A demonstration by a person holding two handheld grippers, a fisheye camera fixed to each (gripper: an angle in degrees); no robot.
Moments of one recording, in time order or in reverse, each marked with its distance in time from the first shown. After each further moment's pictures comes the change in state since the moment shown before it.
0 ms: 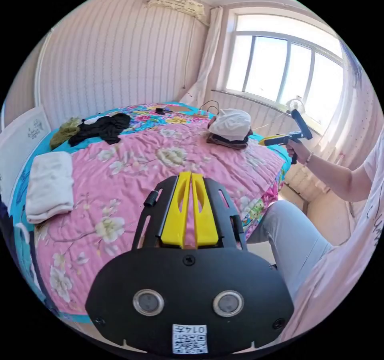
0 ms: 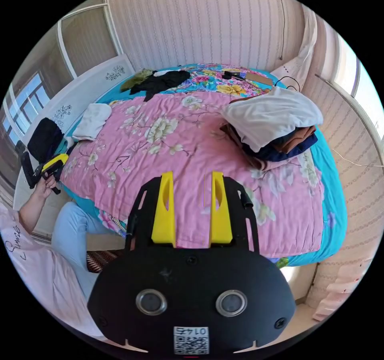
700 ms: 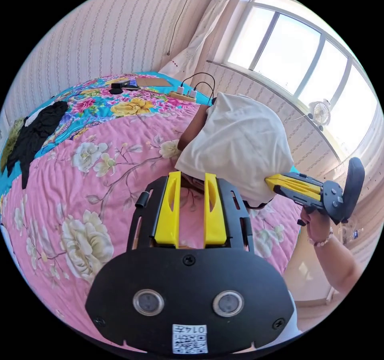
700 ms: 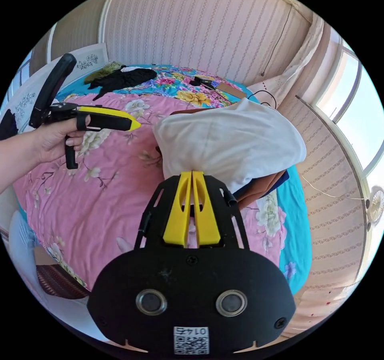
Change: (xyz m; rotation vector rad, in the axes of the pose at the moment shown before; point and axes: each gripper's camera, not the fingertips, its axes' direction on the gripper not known) left arm 0.080 -0.285 0.404 -0.215 0.071 -0.119; right arm 0.209 0.093 0.071 0.031 0.226 -0.119
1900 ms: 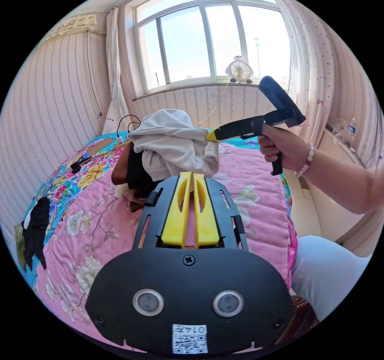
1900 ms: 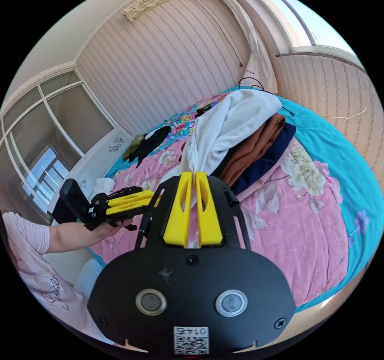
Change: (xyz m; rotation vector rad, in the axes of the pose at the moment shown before) left arm 0.168 0.043 -0.034 0.211 -0.002 0.583; right arm 0.224 0.255 0.051 0.268 -0.436 0.473
